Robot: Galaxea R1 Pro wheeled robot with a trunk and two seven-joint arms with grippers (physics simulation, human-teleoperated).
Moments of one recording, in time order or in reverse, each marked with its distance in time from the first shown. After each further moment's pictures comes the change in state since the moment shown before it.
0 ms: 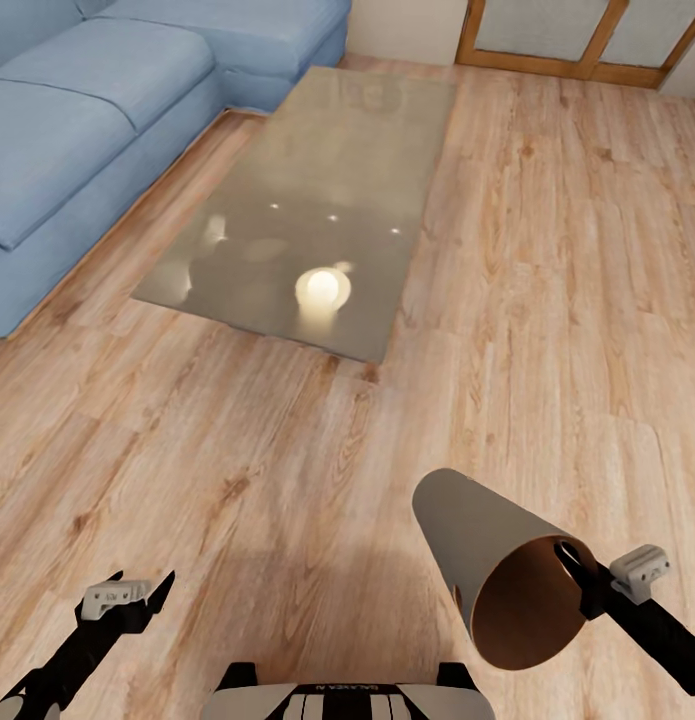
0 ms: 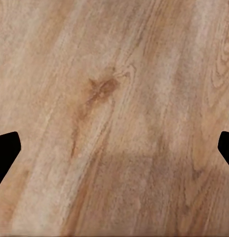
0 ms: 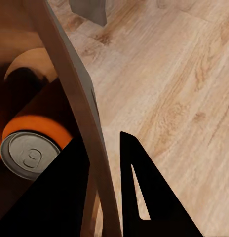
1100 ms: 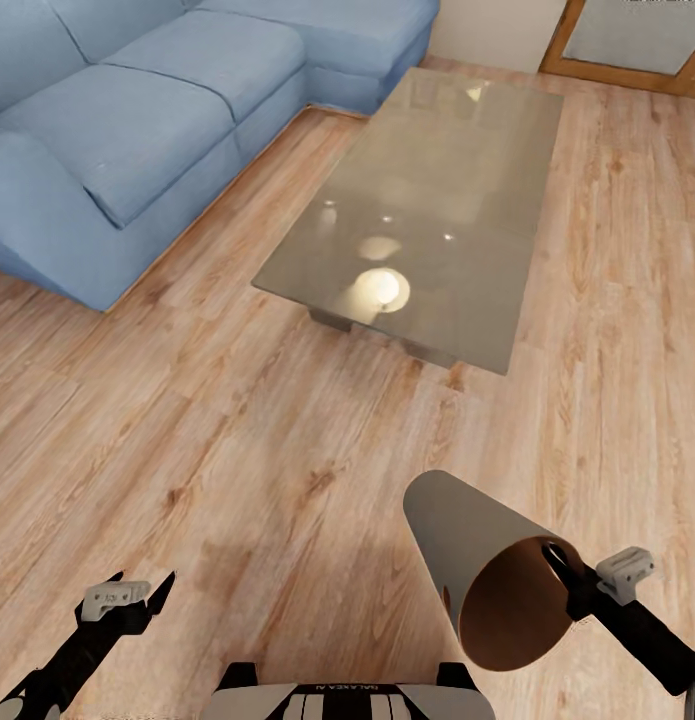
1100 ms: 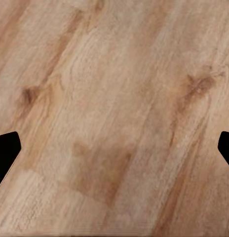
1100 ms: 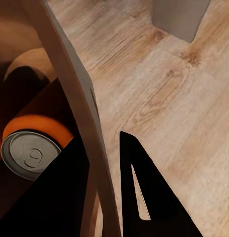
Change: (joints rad) left arm 0.001 -0.001 0.001 0.005 0.000 -0.009 -0.003; right arm 0.001 0.041 0.006 -0.001 0.015 -0.001 -0.010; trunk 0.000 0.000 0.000
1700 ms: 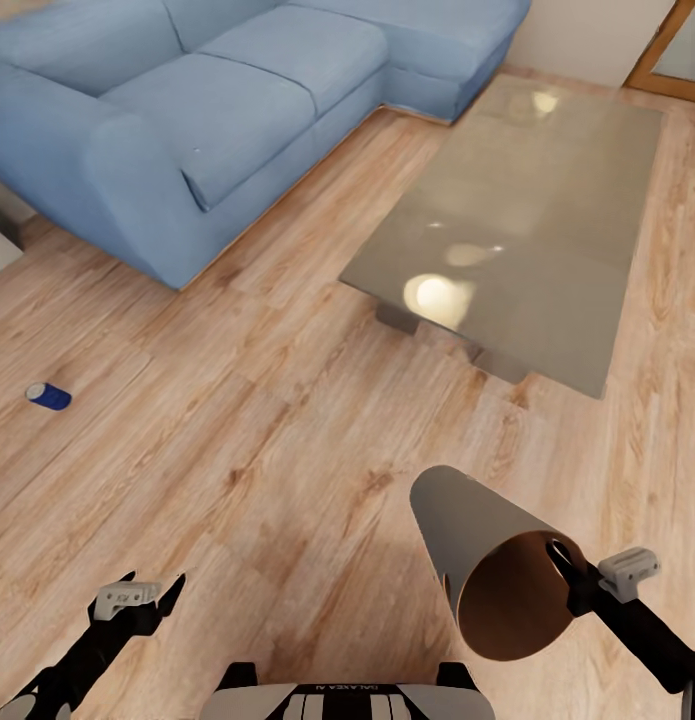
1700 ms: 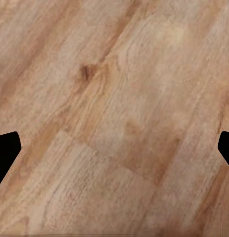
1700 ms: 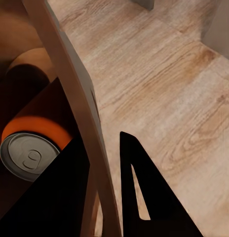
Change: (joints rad) left arm -0.001 0.001 -0.044 0.002 0.000 0.008 0.001; right arm 0.000 0.007 0.001 0.000 0.001 0.000 -0.059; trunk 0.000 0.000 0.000
